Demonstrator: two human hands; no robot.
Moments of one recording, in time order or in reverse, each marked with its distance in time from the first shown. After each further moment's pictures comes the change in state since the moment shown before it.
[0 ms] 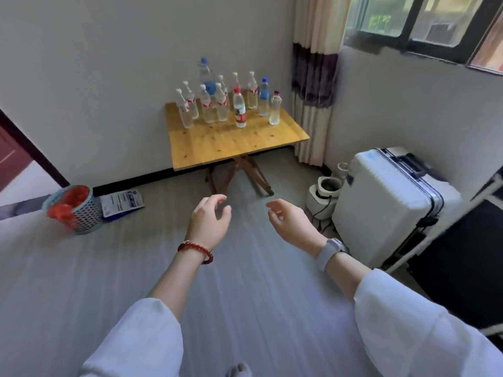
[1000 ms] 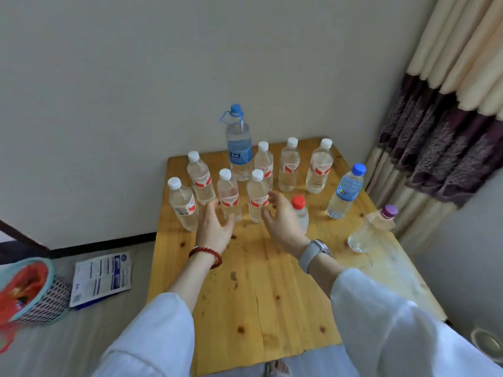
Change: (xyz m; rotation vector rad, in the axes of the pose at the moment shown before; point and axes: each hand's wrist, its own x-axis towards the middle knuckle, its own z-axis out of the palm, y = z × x) left_hand 0.807 -0.200 0.130 -0.093 0.122 -0.251; right_hand 0.866 -0.039 0.064 0.155 0.023 -0.096
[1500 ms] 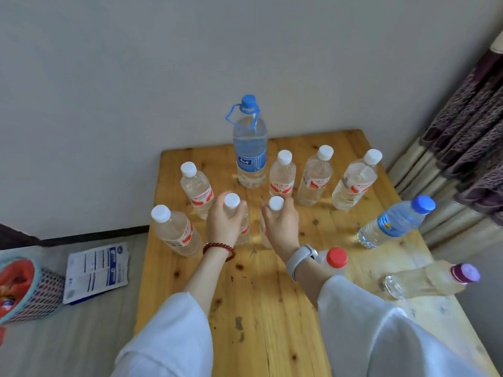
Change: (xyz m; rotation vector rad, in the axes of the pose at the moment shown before) left_hand 0.154 -0.035 0.063 -0.166 0.090 -0.099; right_hand 0.152 0.040 0.080 0.212 0.135 0.261
